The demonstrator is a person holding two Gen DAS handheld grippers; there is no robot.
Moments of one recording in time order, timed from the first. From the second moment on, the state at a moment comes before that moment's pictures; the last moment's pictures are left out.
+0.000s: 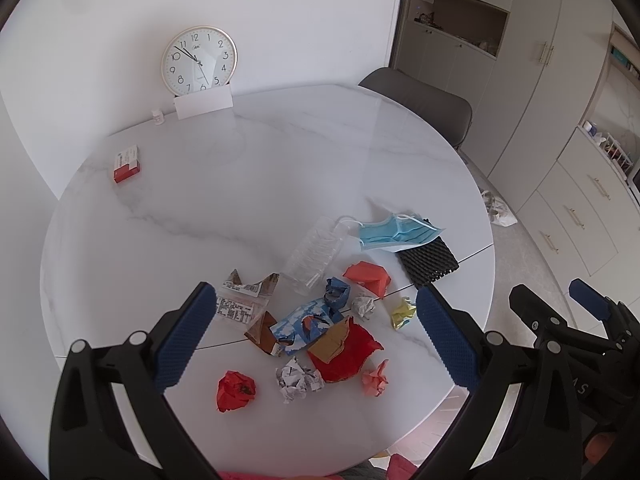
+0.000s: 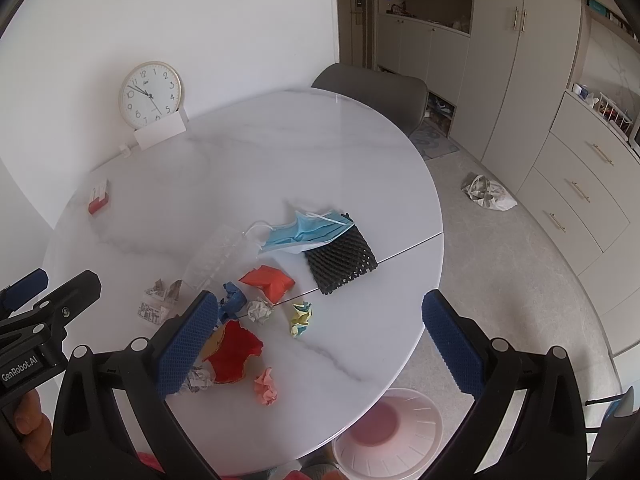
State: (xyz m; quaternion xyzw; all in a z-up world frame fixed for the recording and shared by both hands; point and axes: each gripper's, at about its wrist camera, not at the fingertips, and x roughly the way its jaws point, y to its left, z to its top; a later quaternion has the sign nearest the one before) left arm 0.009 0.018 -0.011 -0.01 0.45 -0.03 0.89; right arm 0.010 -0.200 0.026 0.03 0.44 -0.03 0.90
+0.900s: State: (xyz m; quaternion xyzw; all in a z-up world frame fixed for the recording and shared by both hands) left arm 0.009 0.019 -0.012 -0.01 0.45 -0.03 0.89; right arm 0.010 -0.199 0.026 0.03 0.44 -0.03 0.90
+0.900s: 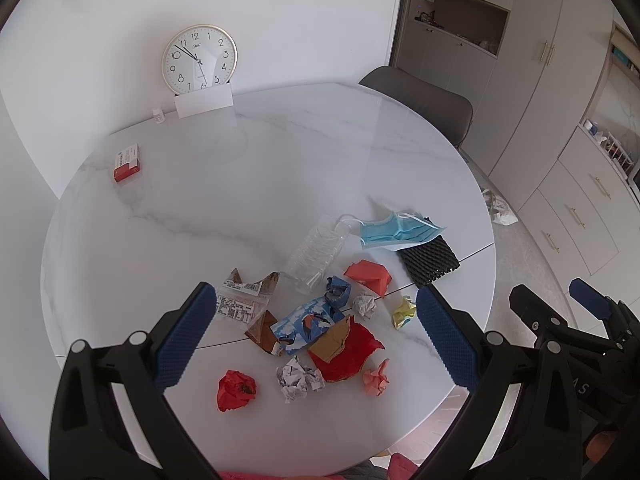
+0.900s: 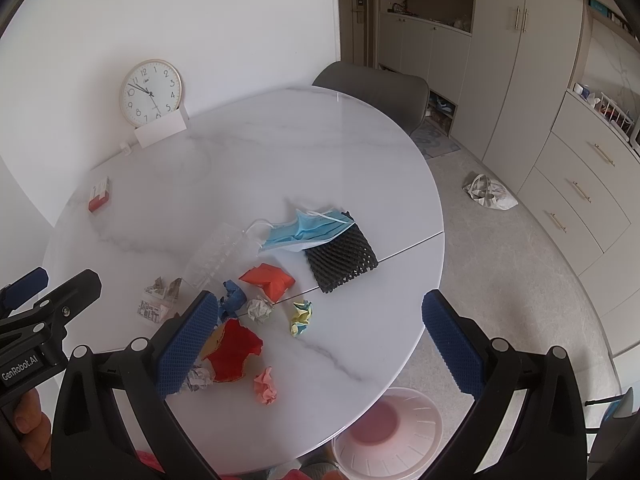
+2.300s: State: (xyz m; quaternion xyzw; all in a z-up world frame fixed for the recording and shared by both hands) left arm 0.006 0.069 -0.138 0.03 0.51 -0.07 0.86; right arm 0.106 -0.248 -0.114 0.03 0.51 -0.02 0.86
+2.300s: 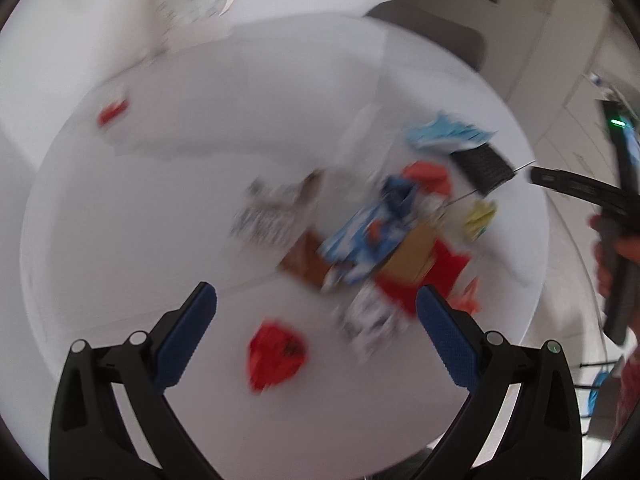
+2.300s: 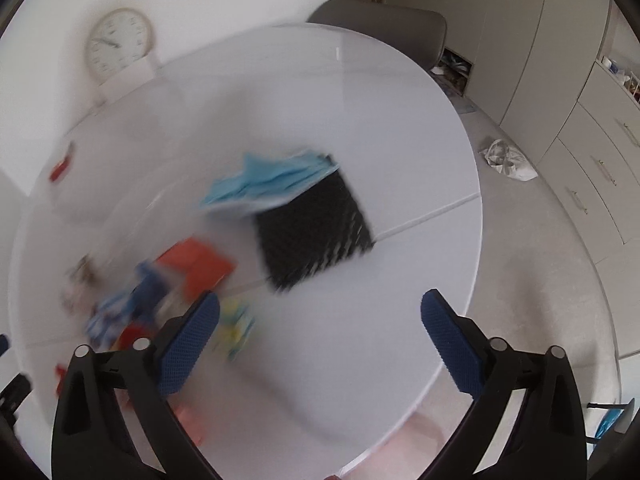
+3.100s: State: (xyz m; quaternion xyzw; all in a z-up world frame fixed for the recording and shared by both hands) left arm 0.120 -0.032 -0.143 0.10 0.48 -0.21 0.85; right arm 0.213 -0.299 -0.121 0.32 0.46 -0.01 0.83
